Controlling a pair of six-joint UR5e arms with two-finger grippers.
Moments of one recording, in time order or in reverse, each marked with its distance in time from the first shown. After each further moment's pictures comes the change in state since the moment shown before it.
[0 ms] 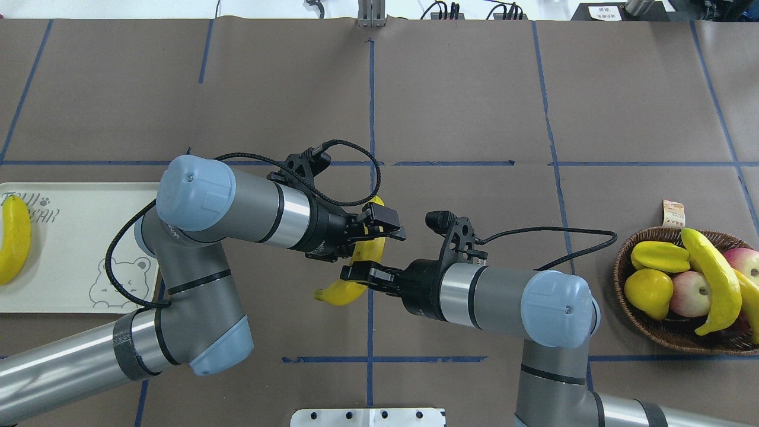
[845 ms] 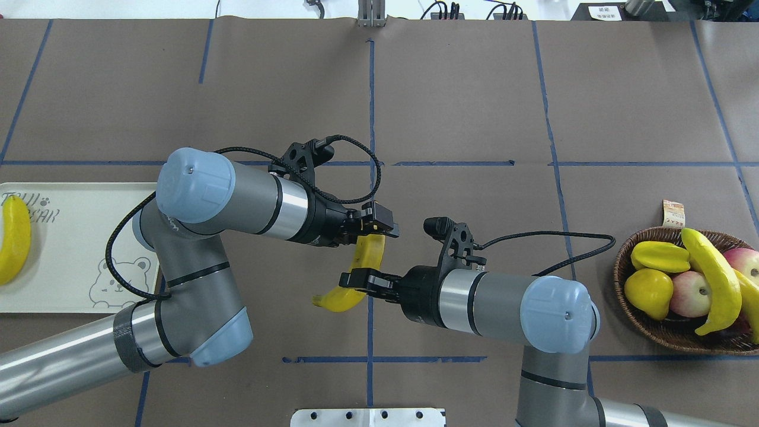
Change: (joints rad) left arm -0.022 0.002 0.012 0.015 -0.002 0.184; right arm -0.013 -0.003 0.004 -0.002 0.003 -0.003
